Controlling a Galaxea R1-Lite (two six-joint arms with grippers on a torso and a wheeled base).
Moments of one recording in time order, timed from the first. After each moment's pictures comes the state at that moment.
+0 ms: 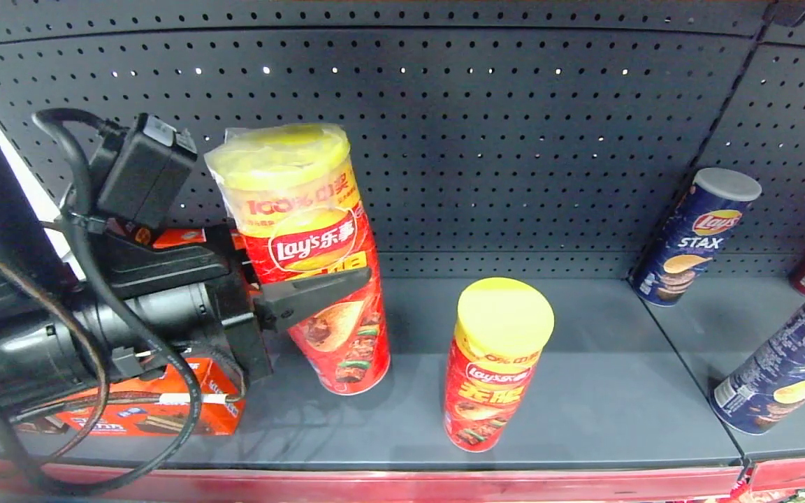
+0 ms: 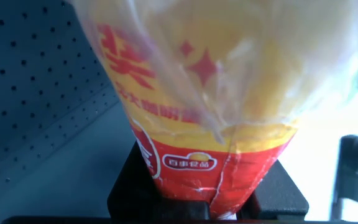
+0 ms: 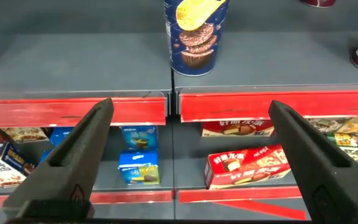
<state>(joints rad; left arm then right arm) -0.51 1.41 -0.72 -0.69 -0.52 0.06 0.01 0.00 0.00 0.00 -0.06 0.00</state>
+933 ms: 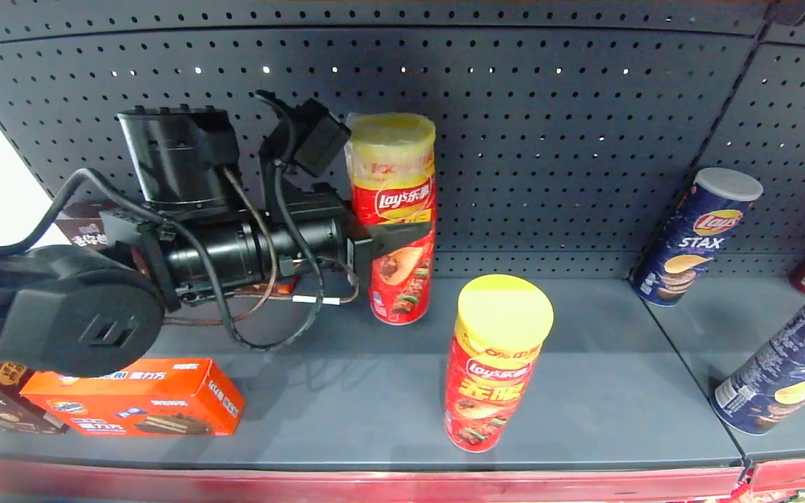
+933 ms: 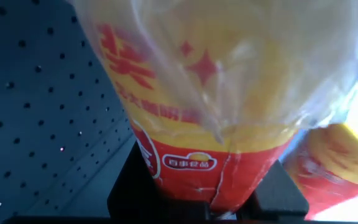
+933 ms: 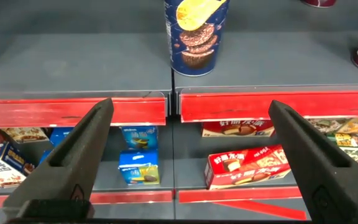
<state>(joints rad) -0.48 1.76 -1.12 -0.59 -0.54 0.14 0.01 0.00 0.00 0.00 -0.06 0.00</state>
